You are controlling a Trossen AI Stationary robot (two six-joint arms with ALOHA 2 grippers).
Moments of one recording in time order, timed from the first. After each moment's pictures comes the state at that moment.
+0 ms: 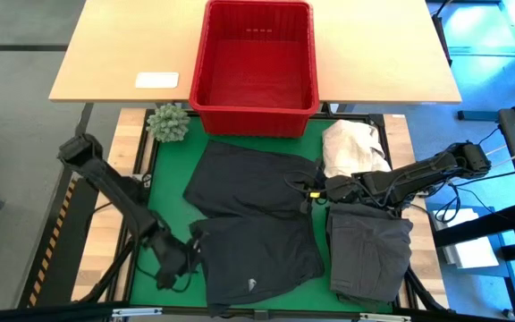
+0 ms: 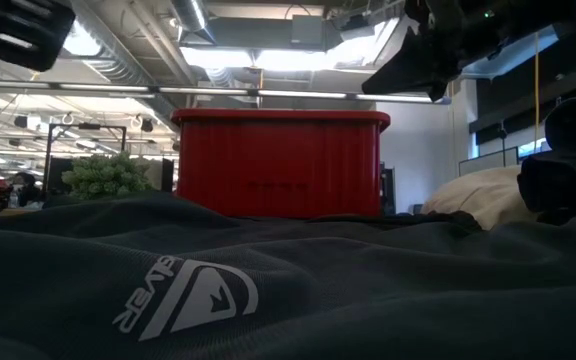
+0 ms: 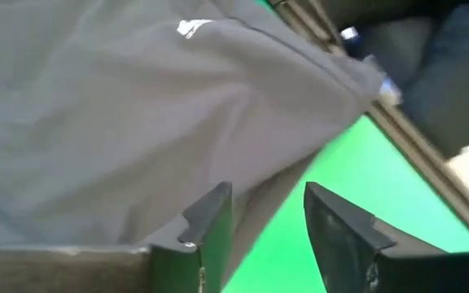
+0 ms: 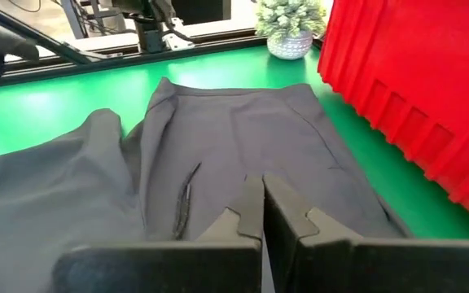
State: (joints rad) left arm -0.76 1.41 0.79 -0.27 -0.14 -0.16; right arm 0.22 1.23 0.66 0.14 0.47 0.23
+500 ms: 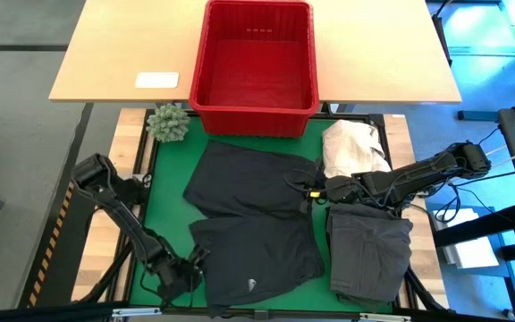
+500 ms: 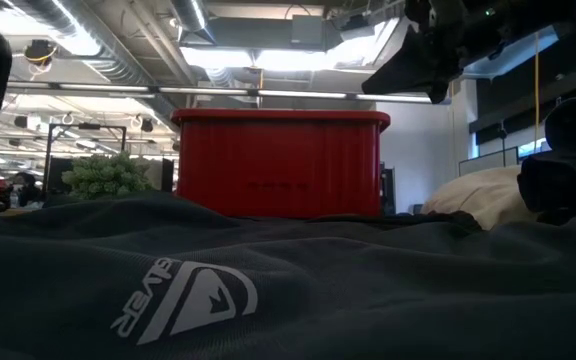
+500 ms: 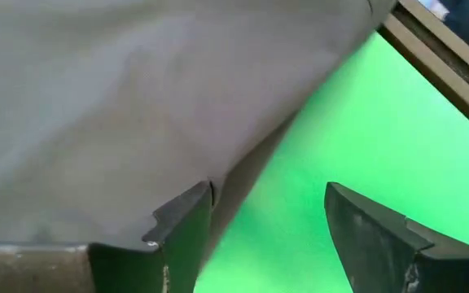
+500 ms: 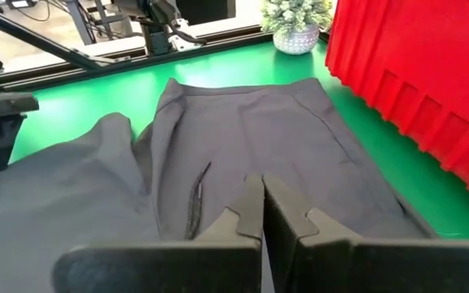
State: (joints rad) left arm -0.87 1.70 0.88 -0.28 -0.24 -0.15; right arm 0.22 1.23 0.66 0.14 0.45 0.28
